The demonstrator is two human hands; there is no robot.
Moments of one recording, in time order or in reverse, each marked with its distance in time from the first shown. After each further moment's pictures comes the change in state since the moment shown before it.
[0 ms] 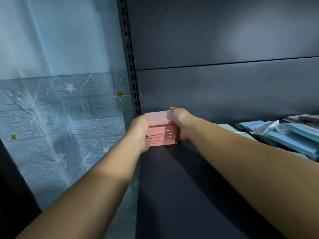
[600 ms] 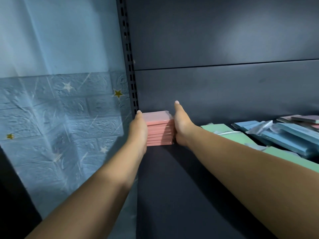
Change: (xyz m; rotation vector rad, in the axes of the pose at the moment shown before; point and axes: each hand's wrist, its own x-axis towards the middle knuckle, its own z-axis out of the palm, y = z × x) left_hand 0.007 -0.009 0.000 -0.007 0.060 0.148; right_hand 0.010 0.020 -0.007 0.081 -0.016 -0.116
